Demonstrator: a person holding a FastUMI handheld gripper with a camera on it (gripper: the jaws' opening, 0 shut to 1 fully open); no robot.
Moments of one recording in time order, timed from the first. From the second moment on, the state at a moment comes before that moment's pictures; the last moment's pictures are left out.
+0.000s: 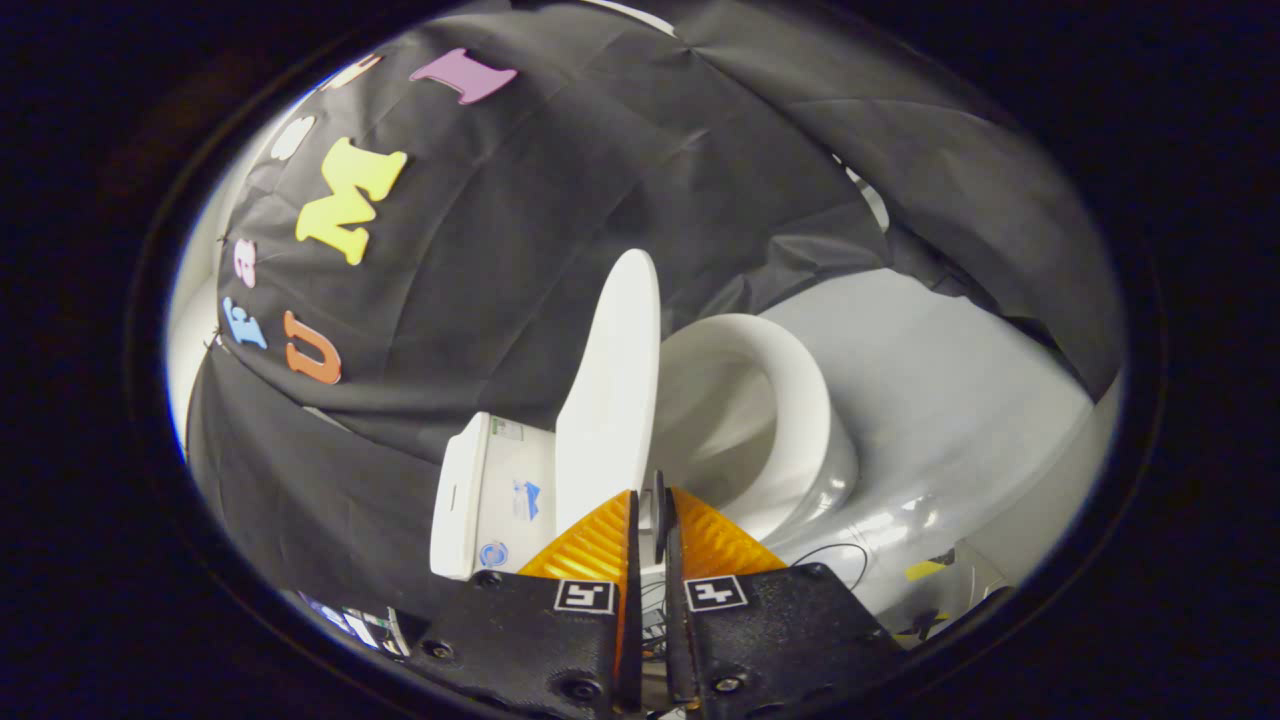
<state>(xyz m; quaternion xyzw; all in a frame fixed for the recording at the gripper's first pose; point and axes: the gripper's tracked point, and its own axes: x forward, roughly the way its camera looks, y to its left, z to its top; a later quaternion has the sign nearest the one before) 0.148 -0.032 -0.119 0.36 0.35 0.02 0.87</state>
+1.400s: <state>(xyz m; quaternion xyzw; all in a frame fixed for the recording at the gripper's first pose) 0.155 0.089 -0.013 0.15 0.33 -0.01 0.93</state>
